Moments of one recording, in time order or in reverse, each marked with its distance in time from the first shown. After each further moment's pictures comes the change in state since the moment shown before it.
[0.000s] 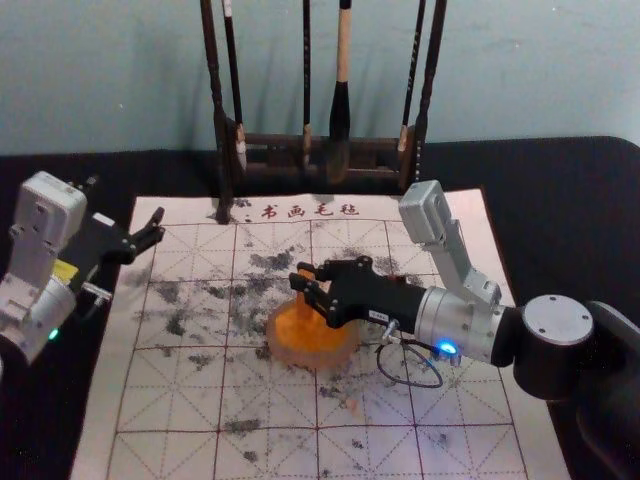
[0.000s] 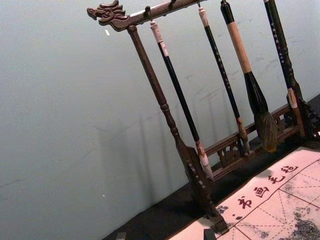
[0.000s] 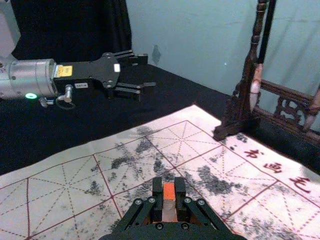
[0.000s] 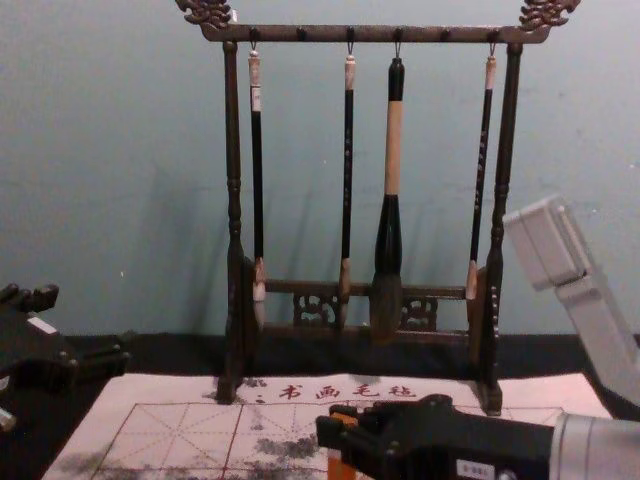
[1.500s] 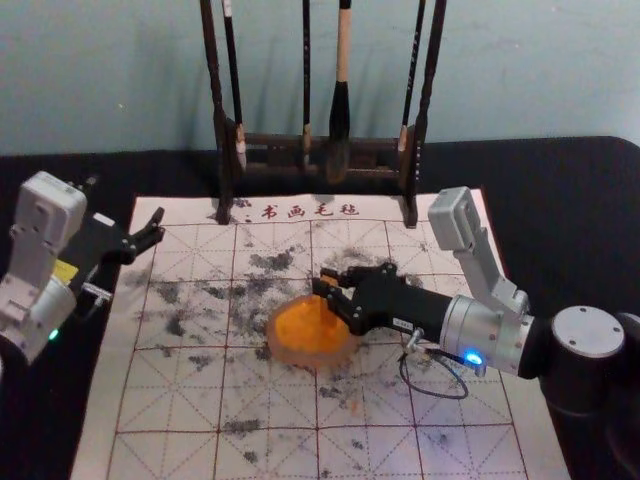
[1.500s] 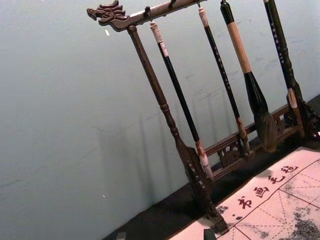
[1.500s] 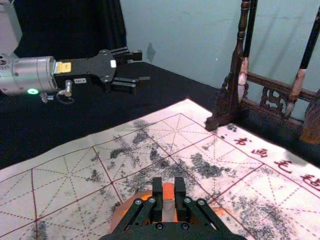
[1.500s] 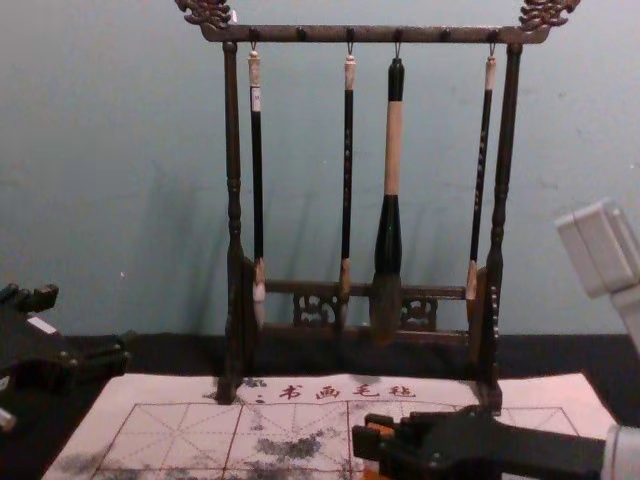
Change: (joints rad) left arm 0.000 0.000 0.000 0.000 0.000 0.000 0.000; right arm -0.061 0.055 0.035 -0.079 0.017 0.021 -0.007
